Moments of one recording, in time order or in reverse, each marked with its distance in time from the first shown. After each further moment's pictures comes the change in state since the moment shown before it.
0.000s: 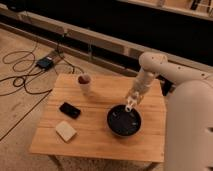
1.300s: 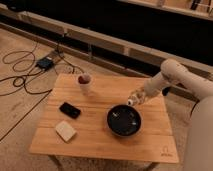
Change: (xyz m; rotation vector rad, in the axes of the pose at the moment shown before) arm -0.004 -0.025 0.005 -0.351 0.084 0.340
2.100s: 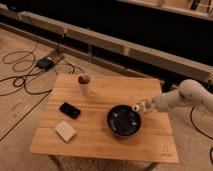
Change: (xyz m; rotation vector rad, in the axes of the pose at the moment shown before) arm 0.012 -0.060 -0.011 -0.249 0.052 0.276
